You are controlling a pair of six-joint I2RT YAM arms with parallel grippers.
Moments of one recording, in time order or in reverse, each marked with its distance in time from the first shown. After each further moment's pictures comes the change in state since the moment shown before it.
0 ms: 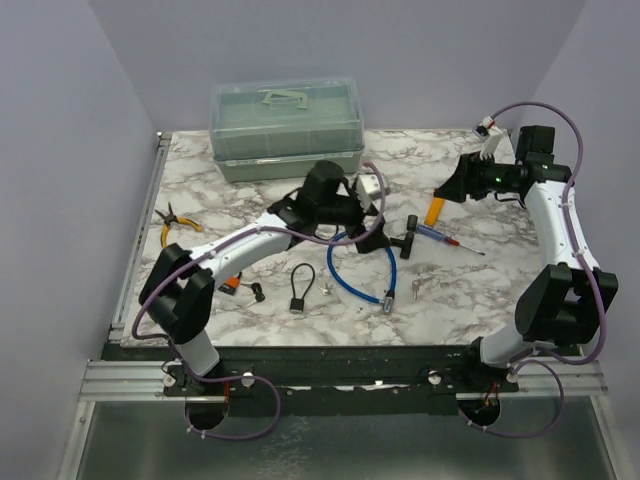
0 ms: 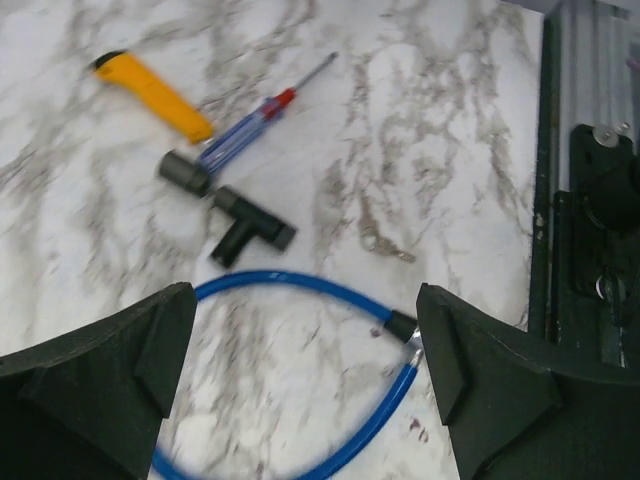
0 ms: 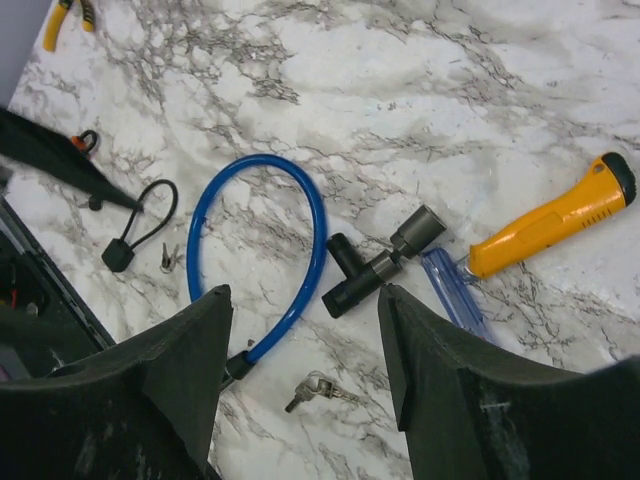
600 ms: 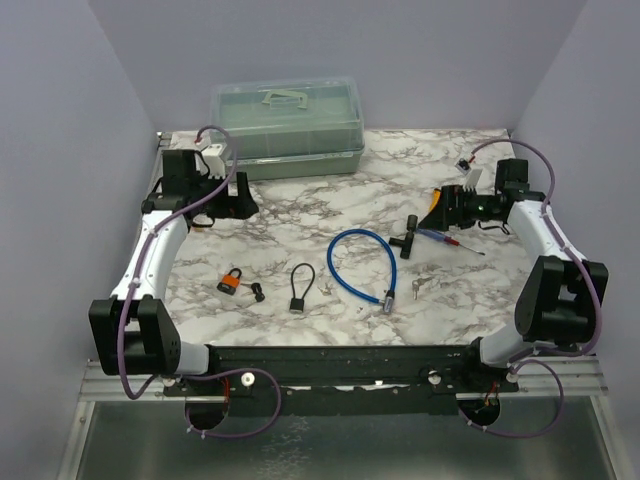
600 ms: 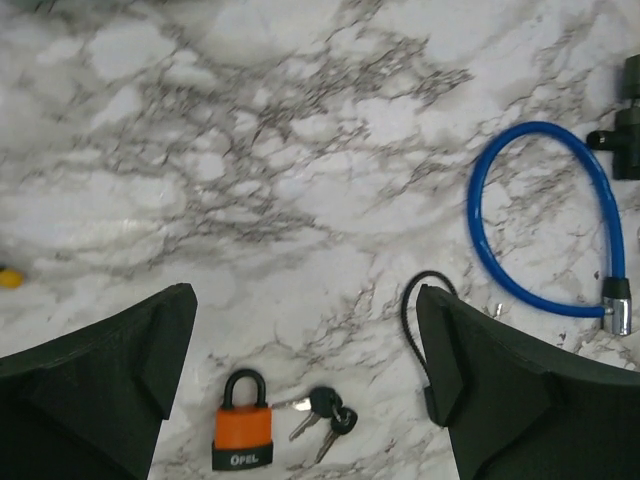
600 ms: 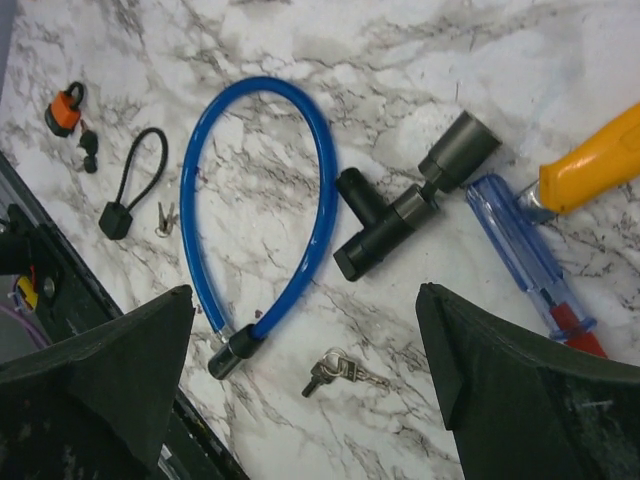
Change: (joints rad) left arm 0.785 -0.338 -0.116 -0.528 -0.126 -0.139; right arm 0.022 0.002 -0.256 0.131 -0.019 0.045
